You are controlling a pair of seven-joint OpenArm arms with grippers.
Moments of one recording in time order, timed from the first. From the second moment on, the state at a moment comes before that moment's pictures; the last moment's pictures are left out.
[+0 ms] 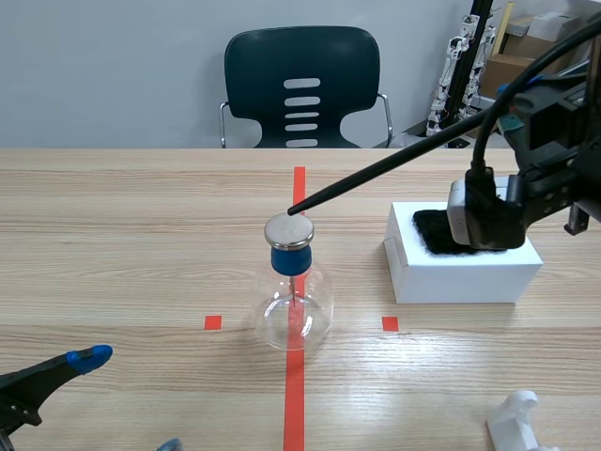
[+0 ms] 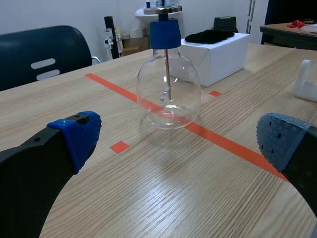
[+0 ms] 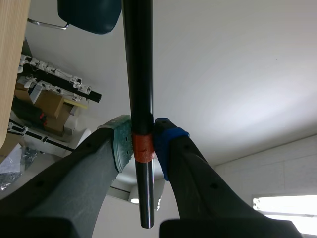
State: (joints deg) left arm 24.2 -28.6 20.6 57.4 6.6 -14.8 -77.7; right arm -17.1 47.6 -15.9 110.9 -76.4 -3.6 -11.1
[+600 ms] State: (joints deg) left arm 24.2 -28.6 20.6 57.4 6.6 -14.8 -77.7; right arm -17.1 47.6 -15.9 110.9 -76.2 -2.5 -11.3
